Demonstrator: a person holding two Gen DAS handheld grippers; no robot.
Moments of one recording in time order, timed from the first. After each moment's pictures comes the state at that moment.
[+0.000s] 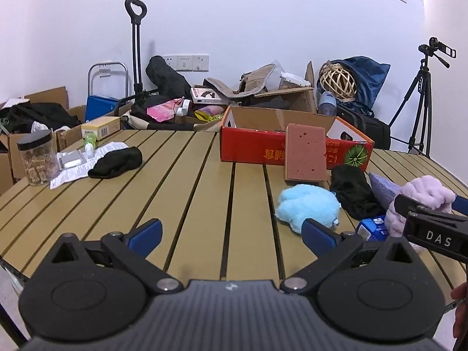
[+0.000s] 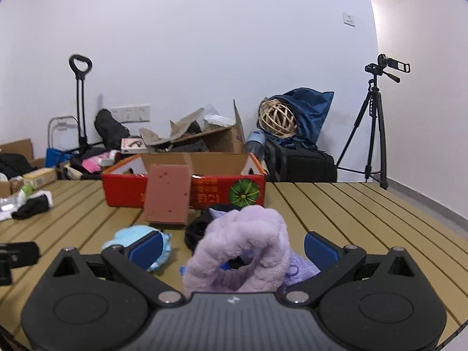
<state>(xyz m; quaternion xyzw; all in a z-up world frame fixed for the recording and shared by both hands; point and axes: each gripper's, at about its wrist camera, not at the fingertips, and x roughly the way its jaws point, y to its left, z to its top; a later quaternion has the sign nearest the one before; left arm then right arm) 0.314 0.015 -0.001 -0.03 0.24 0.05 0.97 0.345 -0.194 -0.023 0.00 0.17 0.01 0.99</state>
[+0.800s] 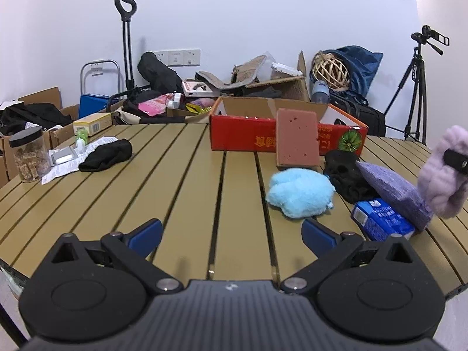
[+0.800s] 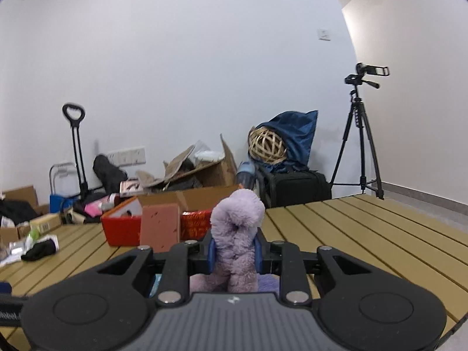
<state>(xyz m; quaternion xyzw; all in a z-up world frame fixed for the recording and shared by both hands) 0.314 0.002 -0.018 -0.01 0.25 0.04 0.97 0.318 -0.241 -0.012 0.07 0.09 0.01 0.99</state>
